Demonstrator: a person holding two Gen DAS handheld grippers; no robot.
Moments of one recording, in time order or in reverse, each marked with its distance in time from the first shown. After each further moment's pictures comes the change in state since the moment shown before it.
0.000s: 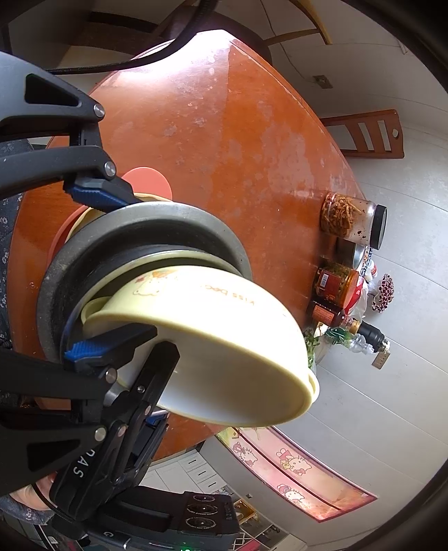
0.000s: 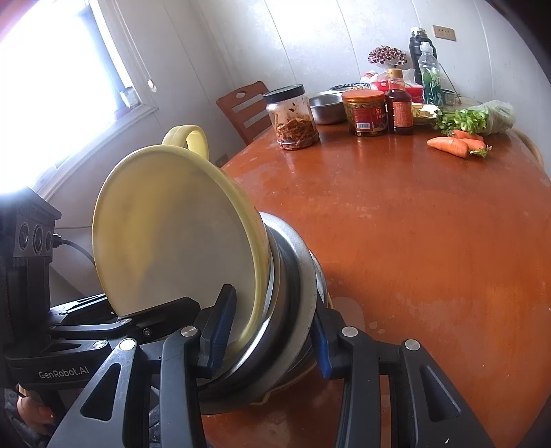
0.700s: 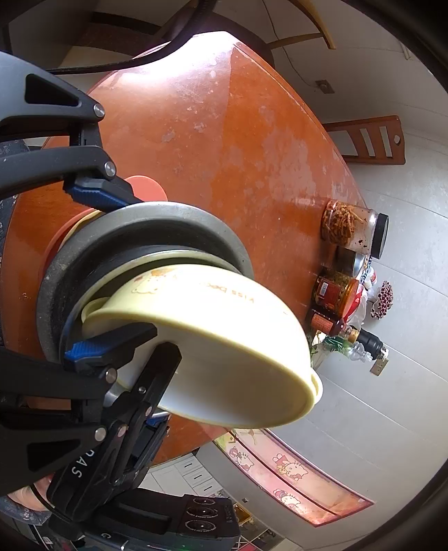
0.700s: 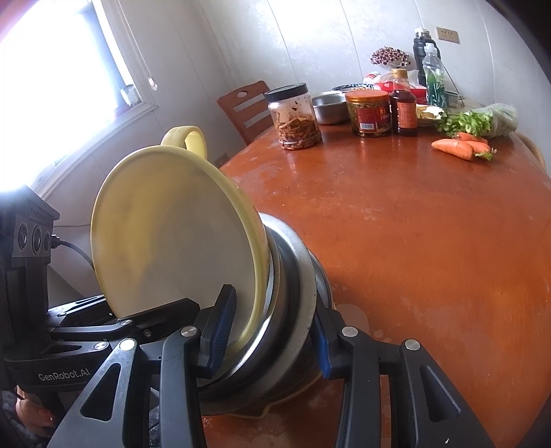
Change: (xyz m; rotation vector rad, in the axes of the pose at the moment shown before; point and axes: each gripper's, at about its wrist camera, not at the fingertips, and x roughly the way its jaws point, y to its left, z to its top) left arm 0.001 0.008 -0.002 -0.019 -0.004 0.018; right arm 0.009 0.001 0.002 -0.019 -0.003 0.000
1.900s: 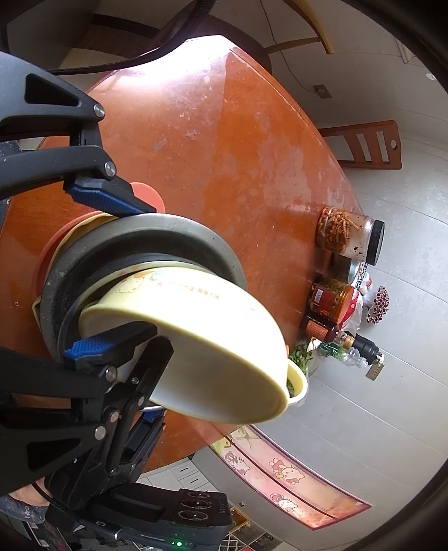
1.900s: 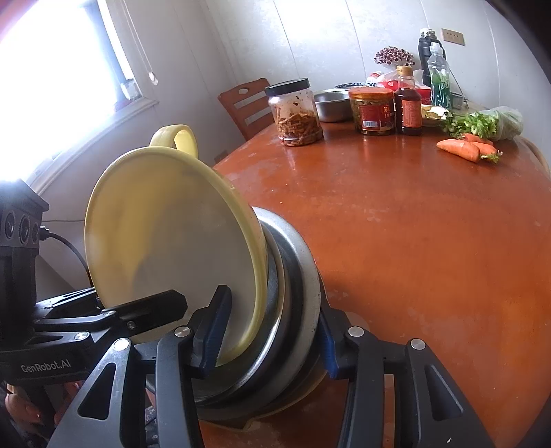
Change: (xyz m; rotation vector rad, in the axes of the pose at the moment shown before) left arm 0.002 0.005 0.007 -0.001 -0.018 0.017; right arm 0.016 -0.005 0.002 -0.024 0.008 -0.005
